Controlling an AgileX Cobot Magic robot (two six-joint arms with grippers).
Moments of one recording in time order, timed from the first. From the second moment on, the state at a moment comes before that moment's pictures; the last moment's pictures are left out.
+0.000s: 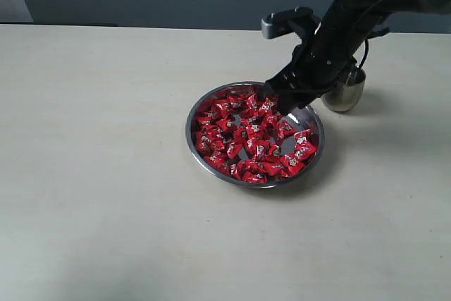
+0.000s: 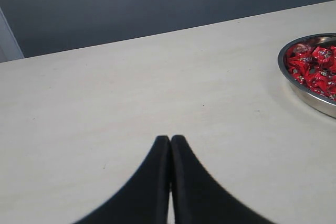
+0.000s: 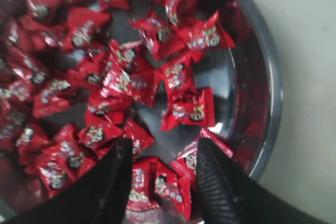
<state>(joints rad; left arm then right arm) -0.11 0.00 0.00 0.14 0.32 -0.06 0.34 1.98 -1.43 0.27 0.89 -0.39</state>
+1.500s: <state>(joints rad) -0.11 0.00 0.00 0.14 0.32 -0.06 0.34 2.13 -1.44 0.26 0.80 -0.38</state>
